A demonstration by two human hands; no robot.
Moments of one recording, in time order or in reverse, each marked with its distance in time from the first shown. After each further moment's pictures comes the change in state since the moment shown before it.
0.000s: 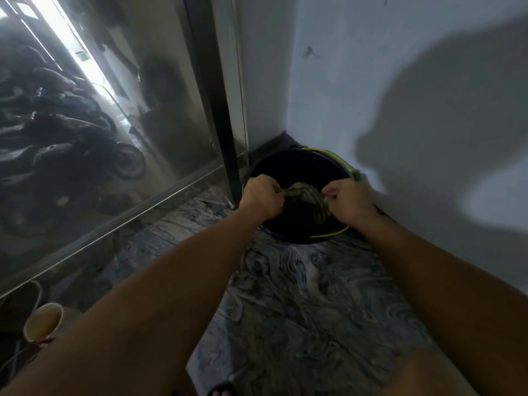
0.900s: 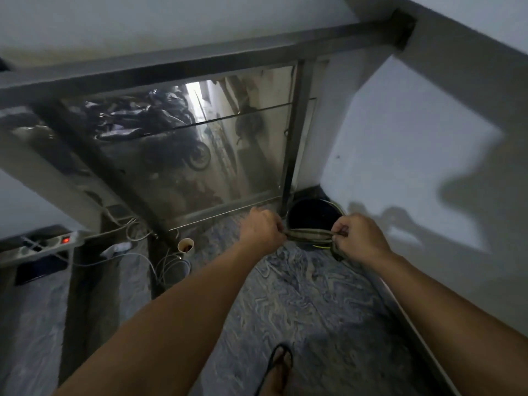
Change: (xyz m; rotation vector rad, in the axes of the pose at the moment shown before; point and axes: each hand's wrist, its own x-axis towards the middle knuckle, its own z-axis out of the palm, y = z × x) left_hand -0.417 0.214 -0.322 0.093 0.141 -0.146; right_hand -0.321 -0.288 -0.362 -0.213 -0.214 -0.248
